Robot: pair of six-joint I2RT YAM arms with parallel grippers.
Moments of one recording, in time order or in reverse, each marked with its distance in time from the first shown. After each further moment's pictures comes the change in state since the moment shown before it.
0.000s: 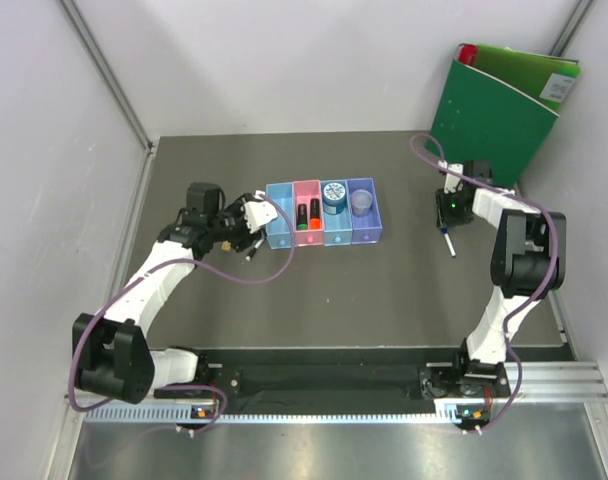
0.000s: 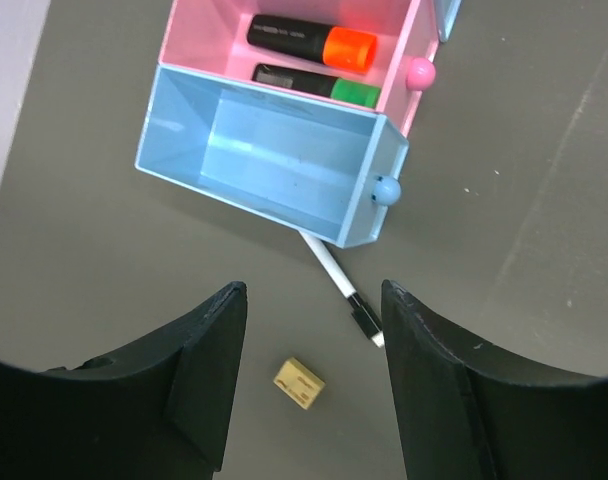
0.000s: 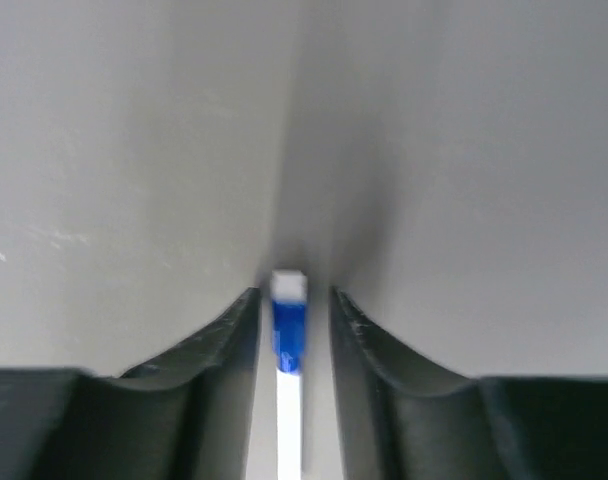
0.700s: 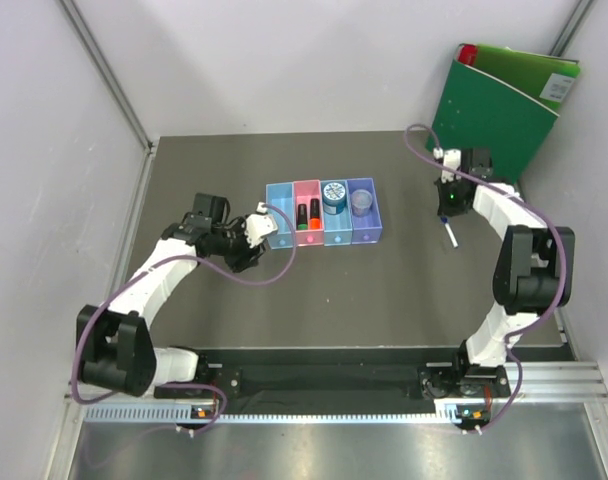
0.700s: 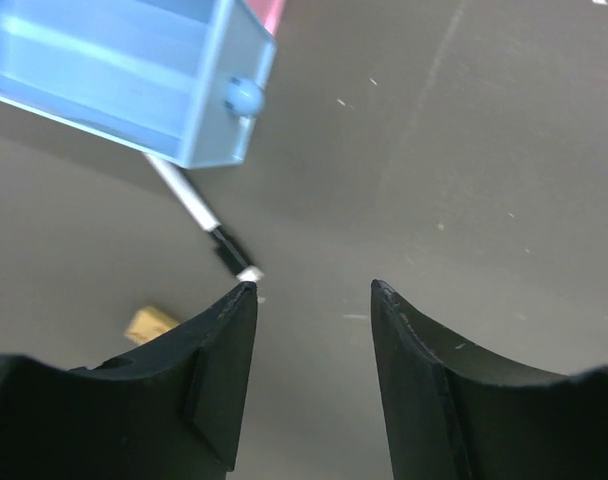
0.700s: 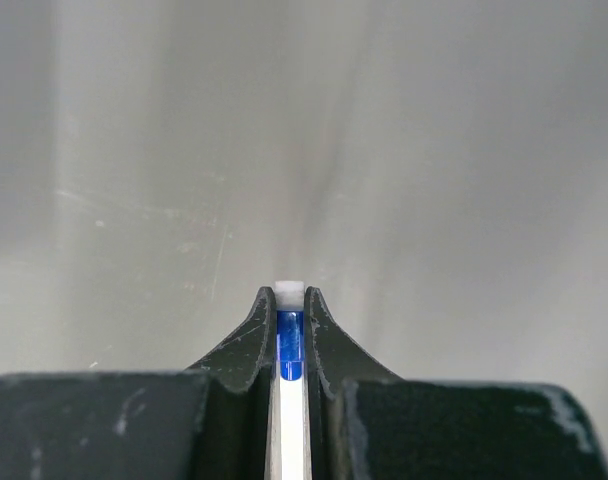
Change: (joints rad) left arm 0.000 0.019 -0.010 -0.252 -0.004 -0.044; right arm 0.069 -0.117 0.019 -0.067 0.039 -0.029
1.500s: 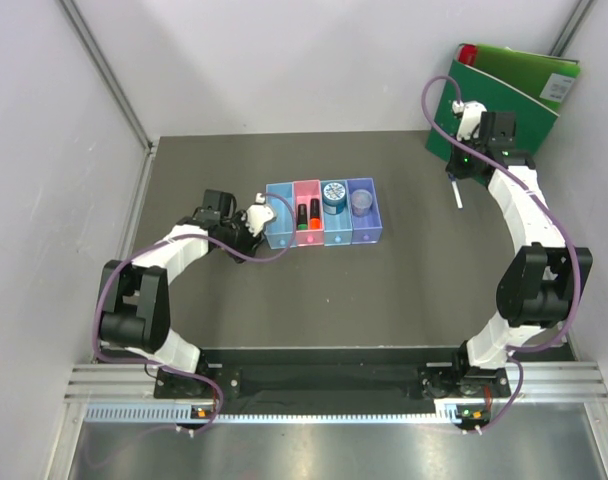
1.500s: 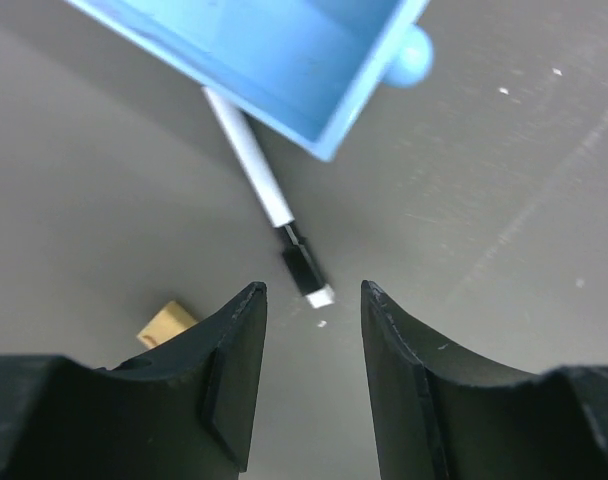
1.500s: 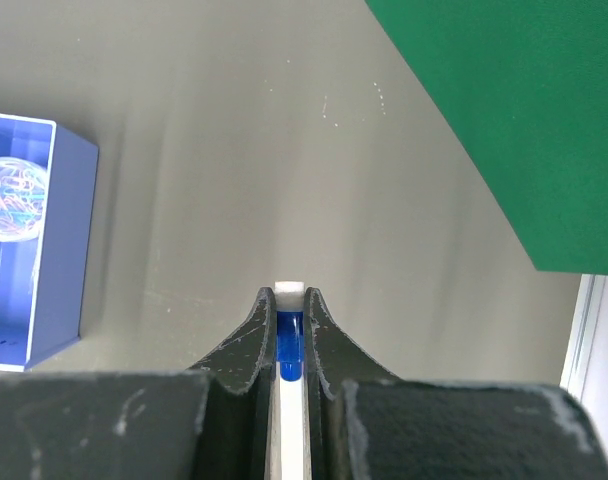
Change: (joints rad) left arm 0.032 0.255 0.009 0.192 -0.131 -0.143; right arm 0.000 -0.107 0.271 -0.080 -0.020 0.070
